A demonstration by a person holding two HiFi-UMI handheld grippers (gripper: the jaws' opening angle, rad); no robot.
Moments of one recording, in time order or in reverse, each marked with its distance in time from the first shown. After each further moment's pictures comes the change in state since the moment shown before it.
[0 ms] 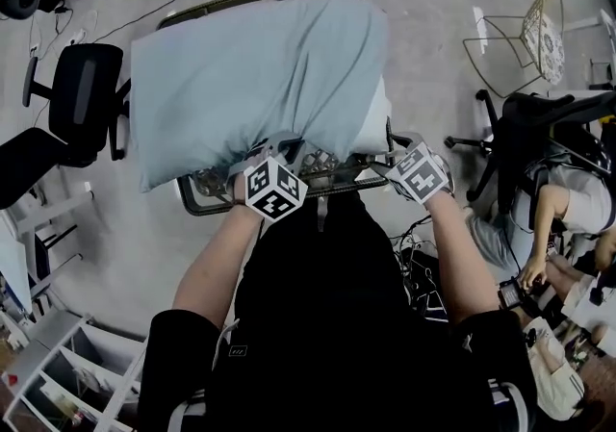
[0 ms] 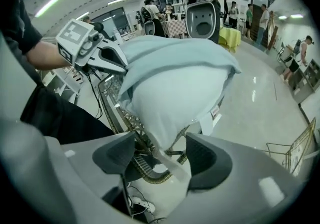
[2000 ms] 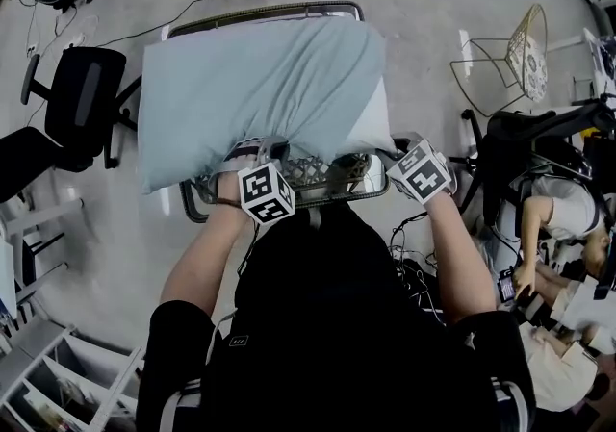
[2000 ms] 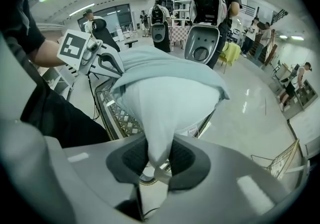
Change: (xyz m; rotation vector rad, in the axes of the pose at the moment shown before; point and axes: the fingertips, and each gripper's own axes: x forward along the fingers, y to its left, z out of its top) left arm -0.039 0.037 -0.012 0.282 0.093 0.104; right arm -0.052 -0.006 0.062 -0.076 -0.026 -0.095
